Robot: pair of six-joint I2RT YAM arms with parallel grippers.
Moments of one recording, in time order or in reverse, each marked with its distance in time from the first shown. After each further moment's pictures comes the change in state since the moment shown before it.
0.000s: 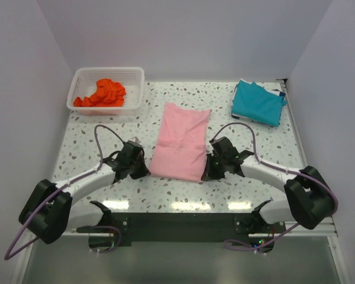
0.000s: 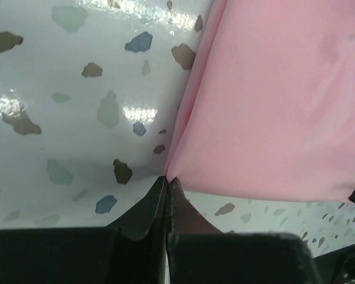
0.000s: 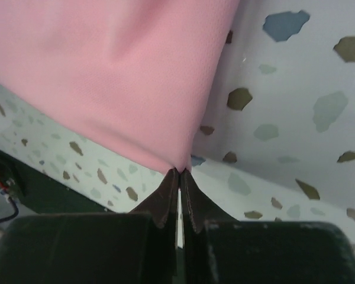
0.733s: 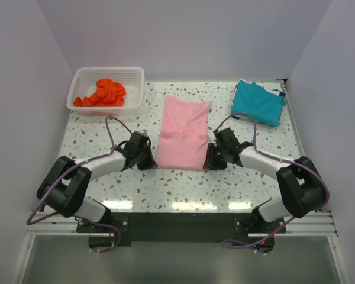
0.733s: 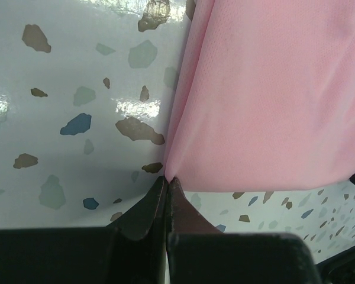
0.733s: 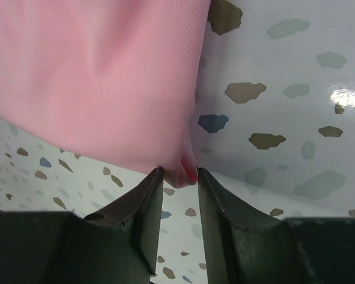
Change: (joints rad) left arm 0.024 0.230 0.127 0.105 0.074 0.041; right arm -0.103 0.089 0.093 -0.002 0.070 -0.096
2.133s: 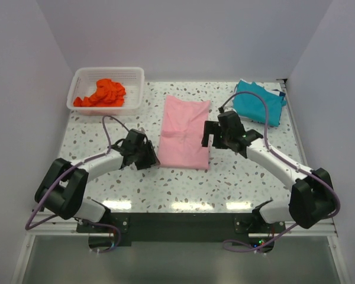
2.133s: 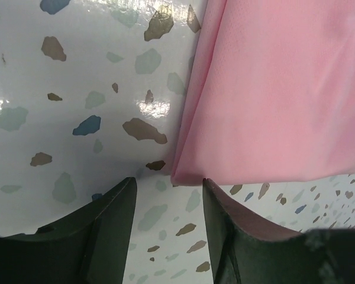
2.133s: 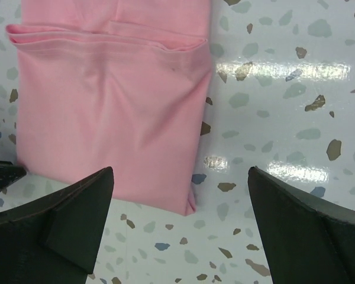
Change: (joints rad) left arm 0.039 -0.031 0.018 -0.054 0.025 0.021; right arm 0.000 -0.090 0.235 -0.099 0.258 -0.107
